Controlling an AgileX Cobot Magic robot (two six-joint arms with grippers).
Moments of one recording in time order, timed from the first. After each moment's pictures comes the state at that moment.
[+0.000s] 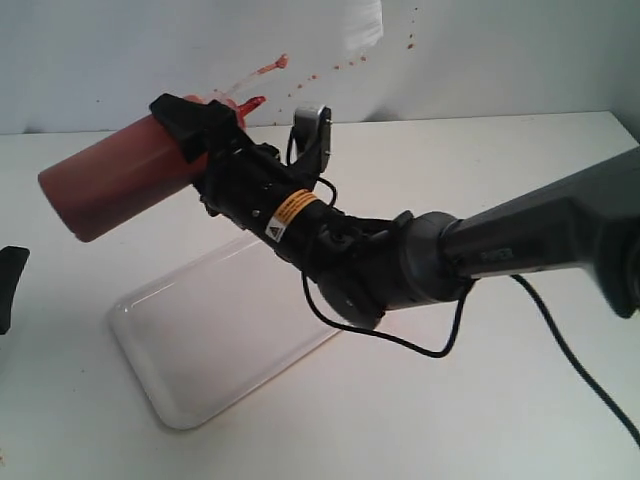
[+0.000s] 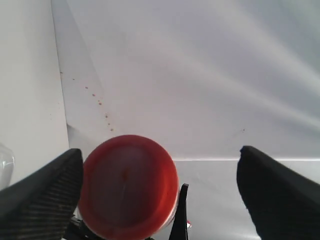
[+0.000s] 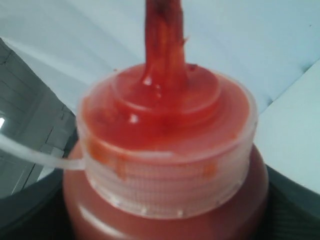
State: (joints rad) left arm 0.02 1.23 -0.04 0.22 -1.12 -1.81; right arm 0.77 2.18 -1.22 -0.13 -1.09 1.41
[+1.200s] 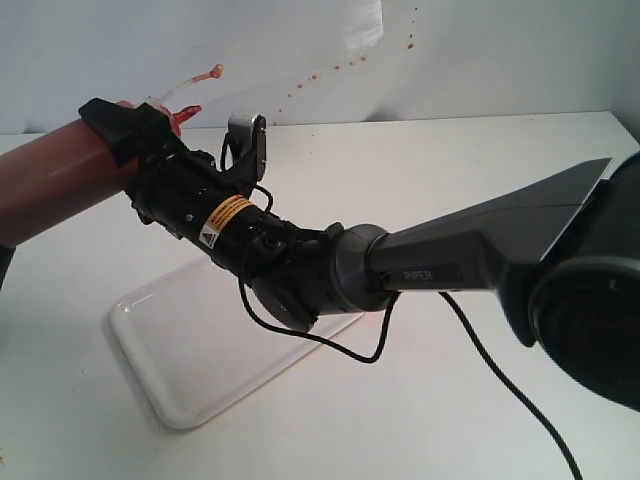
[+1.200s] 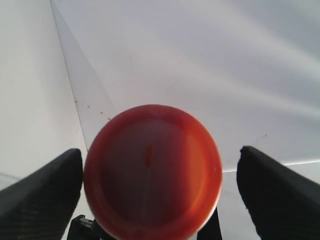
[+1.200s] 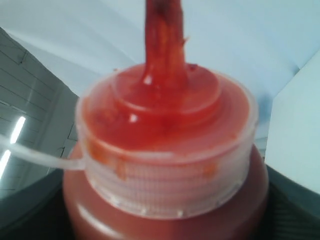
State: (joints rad) left arm 0.02 1.23 -0.08 0.17 -1.04 -1.65; right arm 0.86 2.29 -1.43 -0.10 -1.02 1.49
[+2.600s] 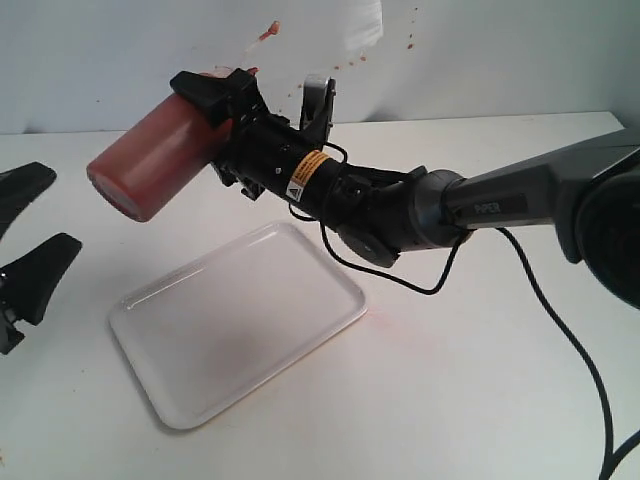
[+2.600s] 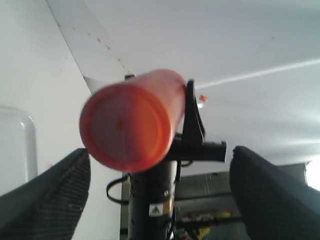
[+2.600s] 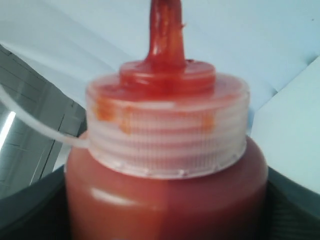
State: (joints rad) left arm 0.02 1.24 -0.14 0.54 -1.05 -1.73; right arm 0.63 2.29 -1.44 -0.41 -1.03 1.67
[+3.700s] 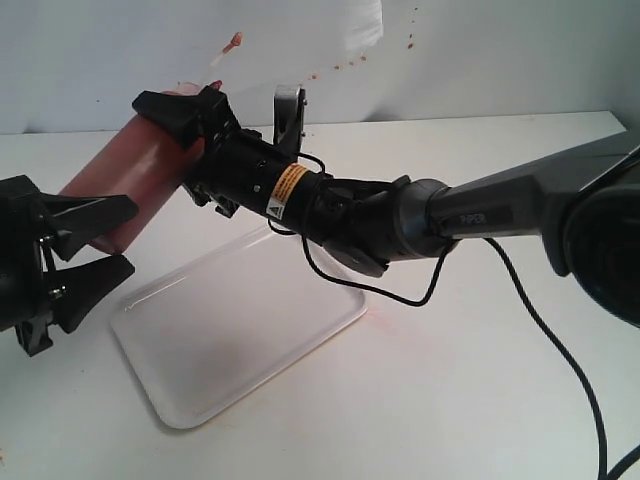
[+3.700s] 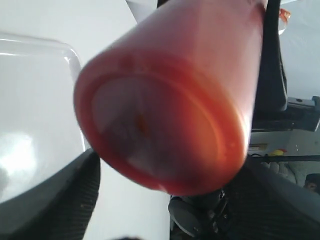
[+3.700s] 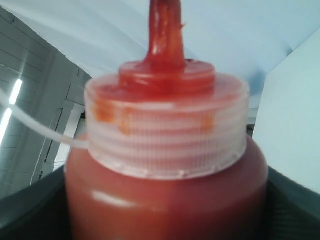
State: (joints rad) left arm 0.01 1.33 -0.30 0.95 -0.87 -1.95; right arm 0.67 2.29 -1.44 -0.50 -1.06 1.72
